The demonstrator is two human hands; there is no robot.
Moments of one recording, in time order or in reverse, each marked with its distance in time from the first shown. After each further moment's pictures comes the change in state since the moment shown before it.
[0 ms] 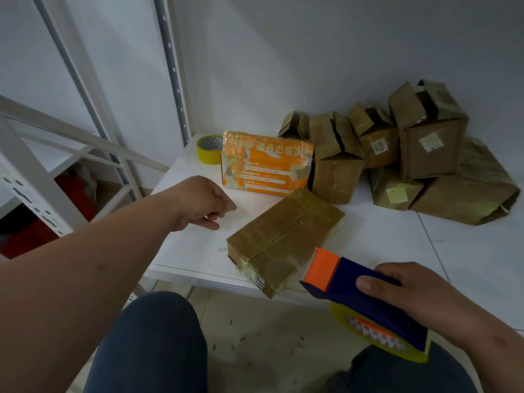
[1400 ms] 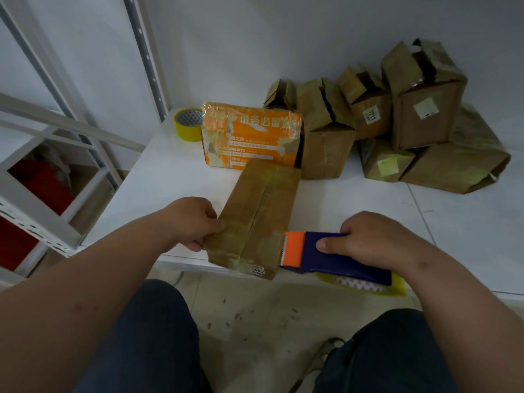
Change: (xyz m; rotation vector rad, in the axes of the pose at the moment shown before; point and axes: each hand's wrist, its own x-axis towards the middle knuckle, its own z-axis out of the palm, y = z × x) left_hand -0.006 -0.028 0.037 0.352 -0.141 -0.109; right_hand 0.053 -0.034 0.013 -0.489 -0.008 0.120
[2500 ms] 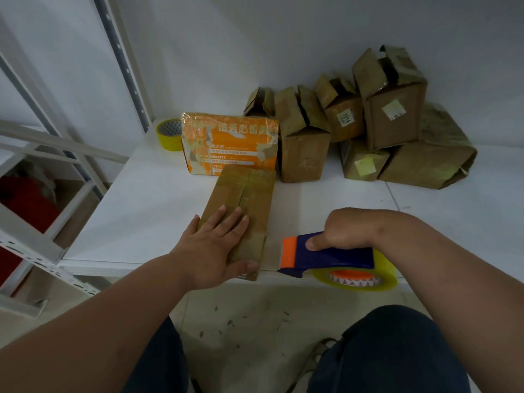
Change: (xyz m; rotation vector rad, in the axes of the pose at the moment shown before) left_hand 0.008 -0.007 0.065 0.802 0.057 0.510; right_hand 0.021 0.011 -0.019 -0.165 -0.282 0.014
